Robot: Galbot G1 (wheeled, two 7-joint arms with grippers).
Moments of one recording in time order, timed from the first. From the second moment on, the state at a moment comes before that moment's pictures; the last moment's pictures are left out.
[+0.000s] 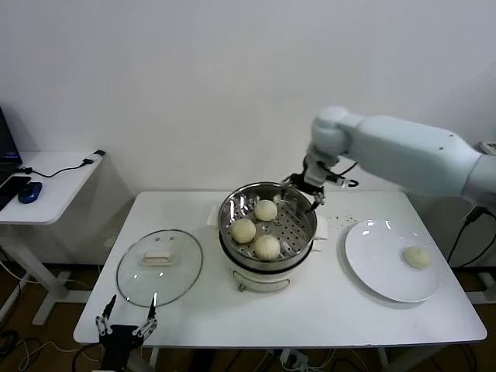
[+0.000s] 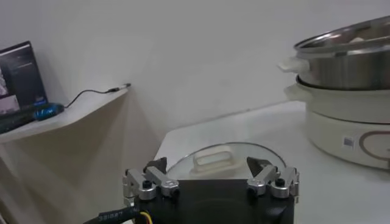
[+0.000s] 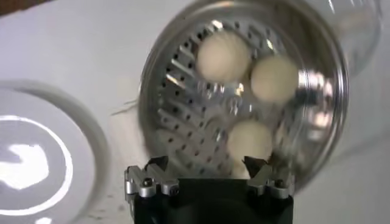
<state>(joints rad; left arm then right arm) 1.81 -1.56 -0.70 -2.09 0.15 0.01 0.03 0.69 0.90 -1.40 1.19 0.13 0.28 -1.09</state>
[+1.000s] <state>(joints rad) 1.82 -1.57 -0.70 -2.07 0.18 0.02 0.02 0.04 0.65 -0.71 0.76 -0.19 0.17 -1.19</state>
